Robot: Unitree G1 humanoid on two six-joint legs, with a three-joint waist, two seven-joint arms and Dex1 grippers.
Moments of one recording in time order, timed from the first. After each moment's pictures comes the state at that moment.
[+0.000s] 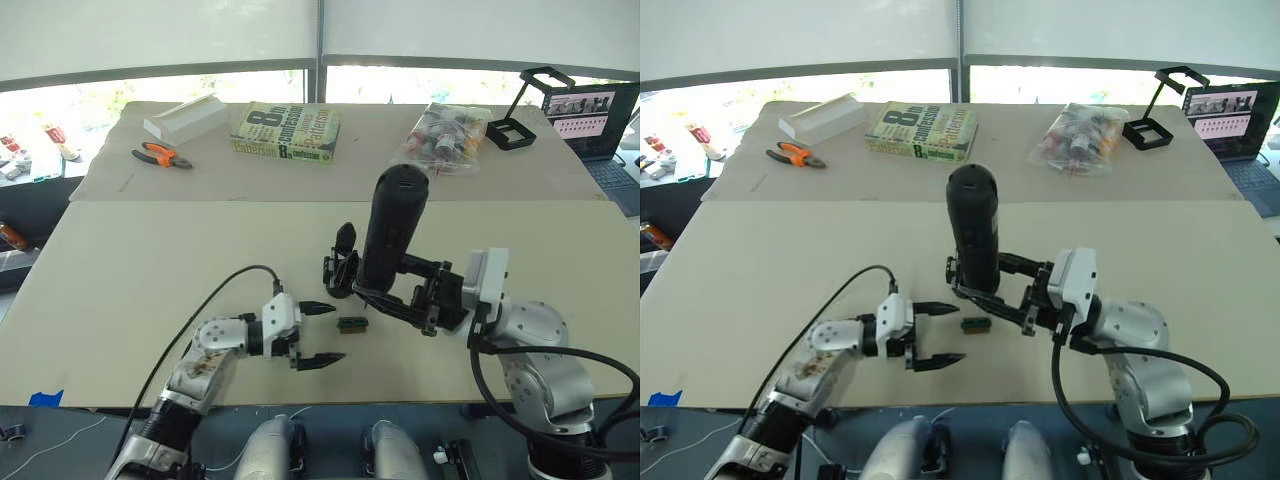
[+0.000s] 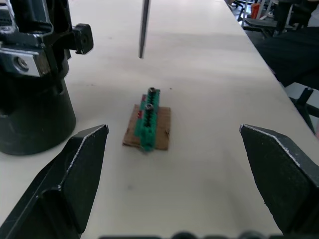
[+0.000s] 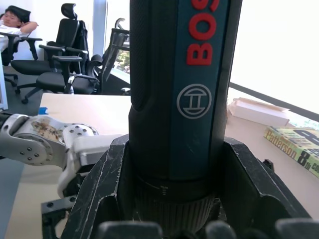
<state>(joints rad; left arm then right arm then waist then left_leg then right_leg) -0.24 0.37 -0.26 0.08 -0.22 -0.03 -1.10 -0.14 -0.43 -0.04 -0.53 0.46 0.21 0.96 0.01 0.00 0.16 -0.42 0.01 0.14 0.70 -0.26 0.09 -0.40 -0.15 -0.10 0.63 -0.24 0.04</state>
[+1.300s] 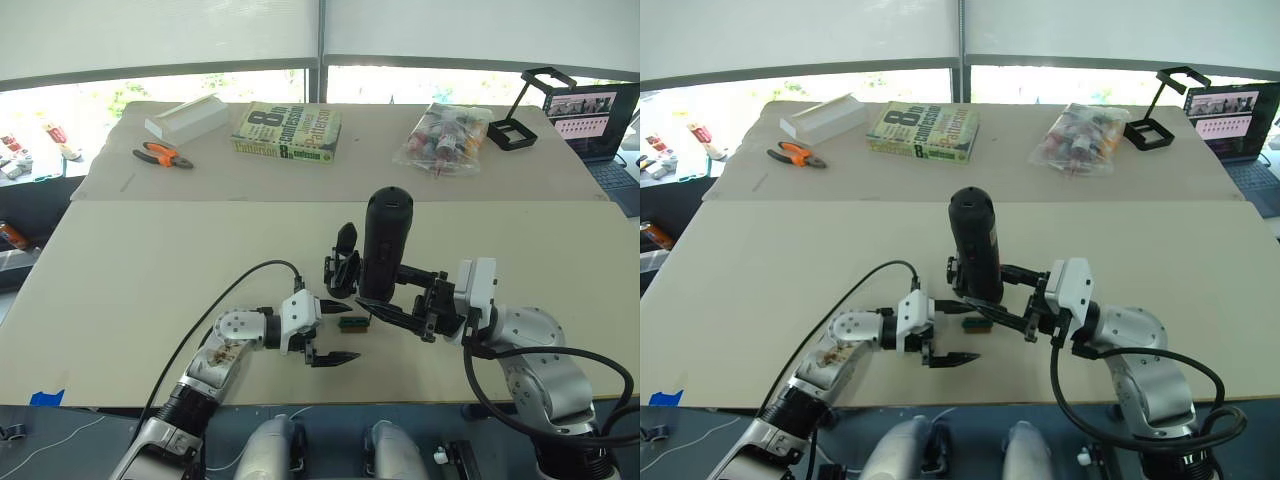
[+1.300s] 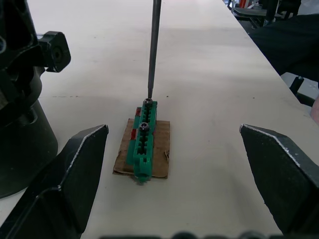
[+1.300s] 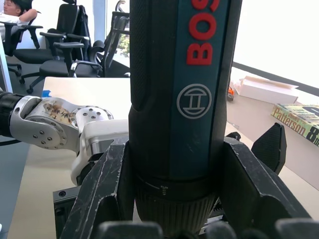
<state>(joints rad) -0.30 0.34 -0.32 0.12 -0.18 -0.01 -1.10 -0.11 -0.48 -0.01 -0.46 0.46 0.16 0.96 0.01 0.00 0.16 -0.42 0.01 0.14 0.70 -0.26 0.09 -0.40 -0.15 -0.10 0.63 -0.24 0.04</state>
